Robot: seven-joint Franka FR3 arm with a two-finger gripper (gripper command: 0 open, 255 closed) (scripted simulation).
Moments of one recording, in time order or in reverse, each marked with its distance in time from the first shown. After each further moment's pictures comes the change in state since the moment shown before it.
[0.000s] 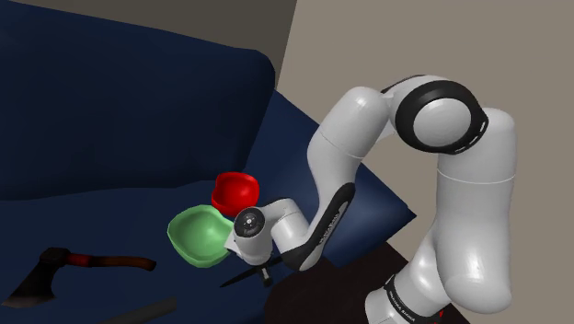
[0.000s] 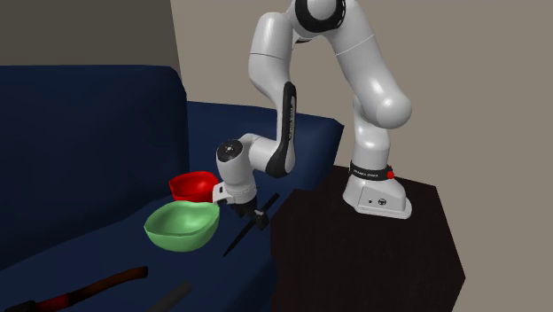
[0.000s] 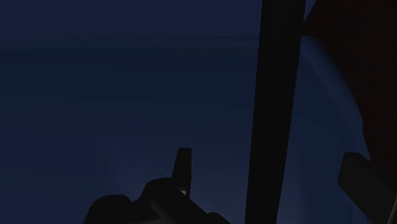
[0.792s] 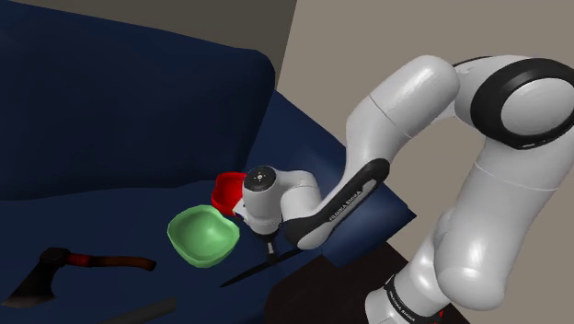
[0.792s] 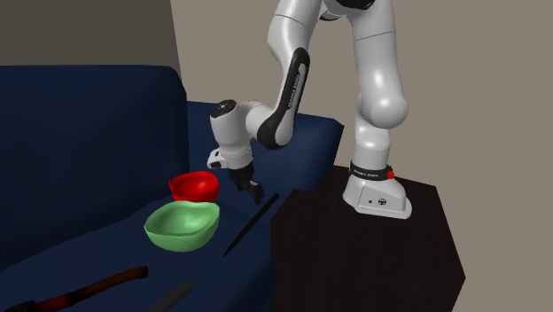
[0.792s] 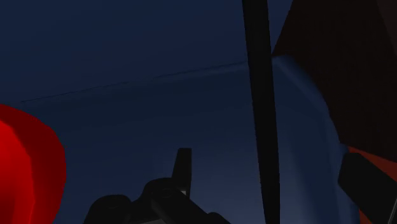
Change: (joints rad) arm -0.121 -0.294 0.108 -0.099 0.329 -0.112 -0.170
